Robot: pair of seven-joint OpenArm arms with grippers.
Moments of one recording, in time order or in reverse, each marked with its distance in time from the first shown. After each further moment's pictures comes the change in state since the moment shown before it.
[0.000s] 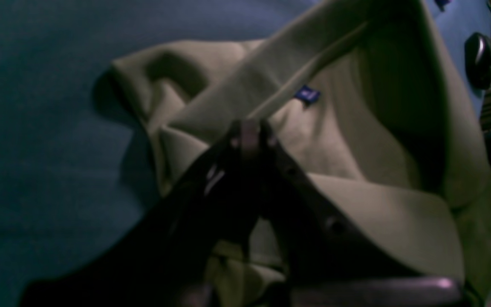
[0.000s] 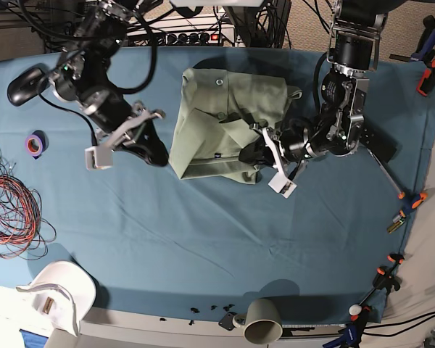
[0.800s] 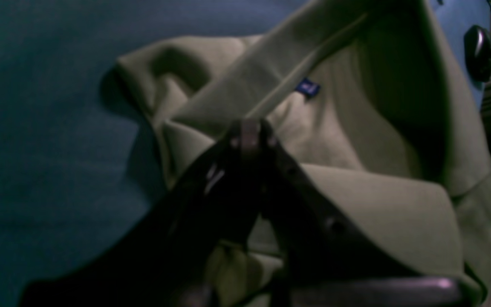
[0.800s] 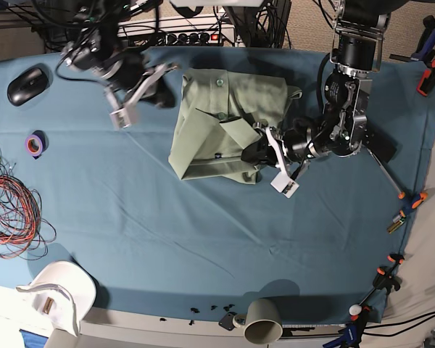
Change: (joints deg) left arm -0.1 -1.0 0.1 0.0 -0.4 0.0 -0.5; right arm -13.5 6.3 -6.1 3.1 -12.5 -1.6 1.0
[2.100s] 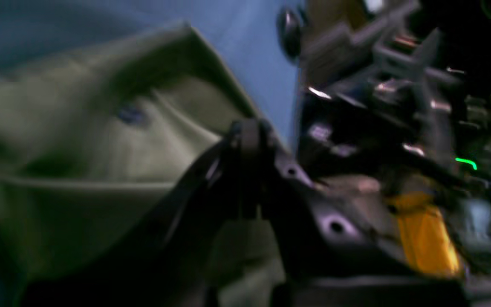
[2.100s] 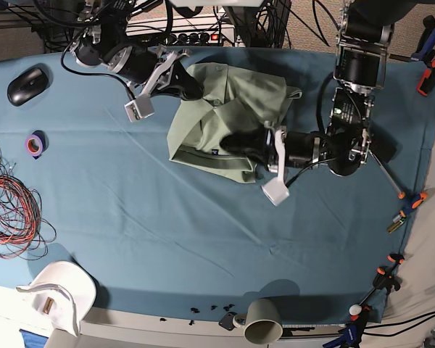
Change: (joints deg) left arm -5.2 -0.8 0.2 0.3 -35.2 -5.3 29.4; right arm -2.8 -4.5 -2.3 0.1 14.3 5.4 -6.9
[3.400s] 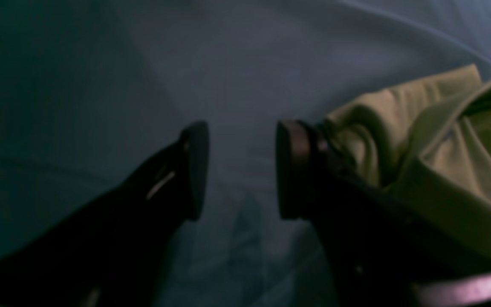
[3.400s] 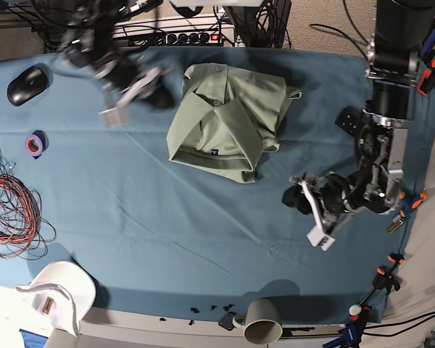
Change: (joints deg) left arm -10.3 -9.6 1.7 -1.7 32.9 14.4 -15.5; right arm 4.4 1.8 9.4 -1.8 -6.8 -4.8 4.8
